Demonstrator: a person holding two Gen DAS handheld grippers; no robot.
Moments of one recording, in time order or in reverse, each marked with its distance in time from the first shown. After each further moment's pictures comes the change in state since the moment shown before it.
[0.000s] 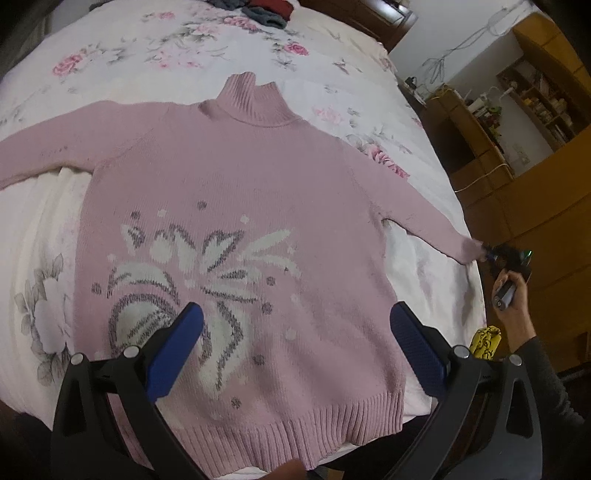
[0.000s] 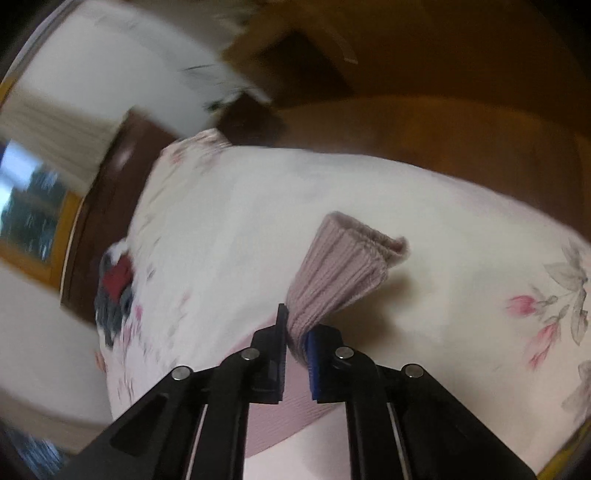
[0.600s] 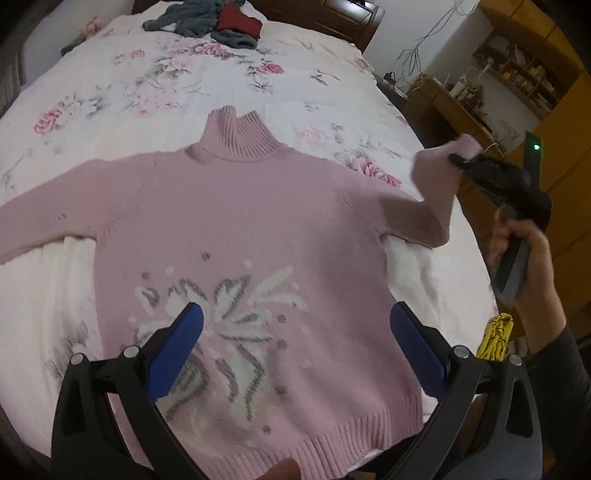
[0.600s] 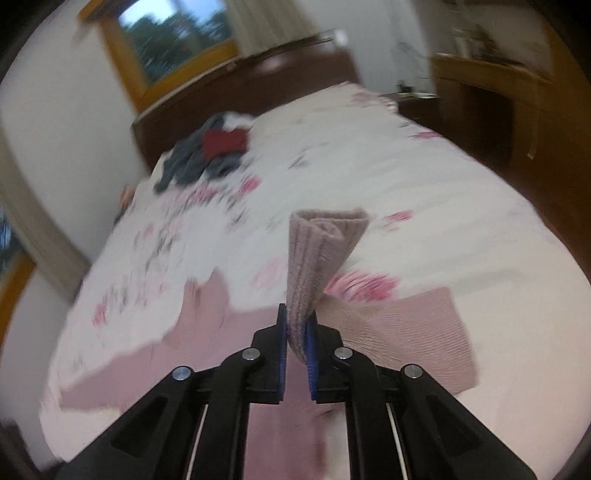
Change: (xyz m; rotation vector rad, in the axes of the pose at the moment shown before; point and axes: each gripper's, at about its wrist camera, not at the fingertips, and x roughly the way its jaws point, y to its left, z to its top) left arm -0.013 -0.008 0.038 0.147 -0.035 0.036; right arm 0.011 0.291 -0.225 -0.702 0.097 0.084
